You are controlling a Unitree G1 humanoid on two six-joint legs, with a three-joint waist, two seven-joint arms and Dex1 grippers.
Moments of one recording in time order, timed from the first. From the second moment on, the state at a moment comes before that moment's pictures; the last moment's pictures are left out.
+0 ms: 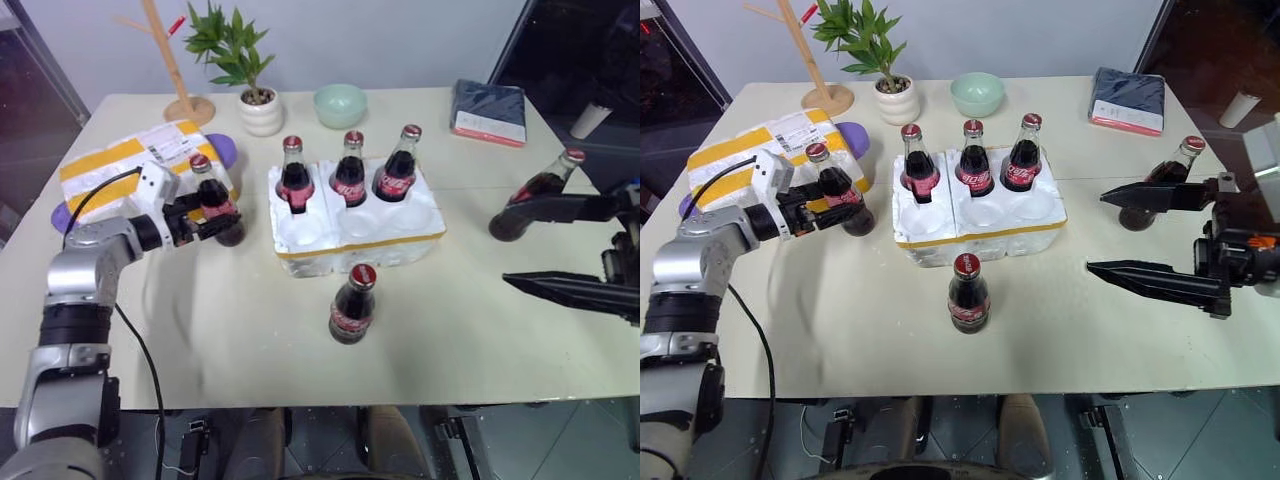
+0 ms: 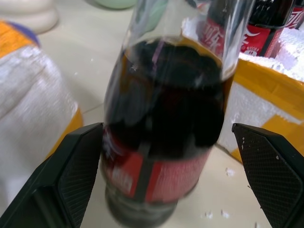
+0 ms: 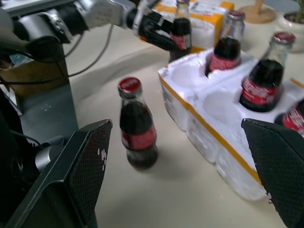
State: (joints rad) left arm -0.63 0.66 0.11 0.40 -0.39 0.43 -0.96; right arm -0.16 -1.21 -0.79 -0.54 1.17 1.02 1.09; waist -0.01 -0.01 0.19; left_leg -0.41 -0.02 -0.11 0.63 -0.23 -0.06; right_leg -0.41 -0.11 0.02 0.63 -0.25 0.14
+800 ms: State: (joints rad) left arm -0.92 0.79 0.15 0.27 -0.68 0.91 -1.19; right arm -0.19 -1.20 -0.69 -0.57 1.20 0.99 0.94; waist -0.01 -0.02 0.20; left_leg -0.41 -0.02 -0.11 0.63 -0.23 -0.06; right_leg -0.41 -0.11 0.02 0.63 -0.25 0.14
